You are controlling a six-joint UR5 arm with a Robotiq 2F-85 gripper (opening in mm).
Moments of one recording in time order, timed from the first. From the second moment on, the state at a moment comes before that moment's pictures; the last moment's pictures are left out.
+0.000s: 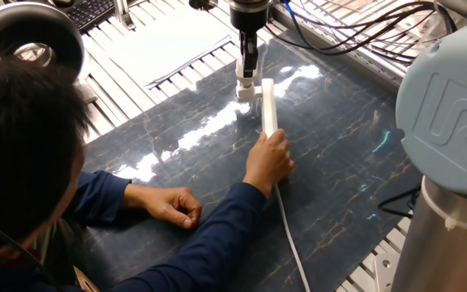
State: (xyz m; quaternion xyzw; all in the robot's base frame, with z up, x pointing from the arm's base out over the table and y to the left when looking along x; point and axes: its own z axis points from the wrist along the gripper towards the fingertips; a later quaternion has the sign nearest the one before) arm 0.604 -0.048 0.131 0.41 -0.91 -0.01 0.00
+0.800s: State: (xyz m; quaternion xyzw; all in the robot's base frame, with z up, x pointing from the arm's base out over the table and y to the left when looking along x) arm 0.603 -0.043 0.129 0.36 -0.93 -0.02 0.01
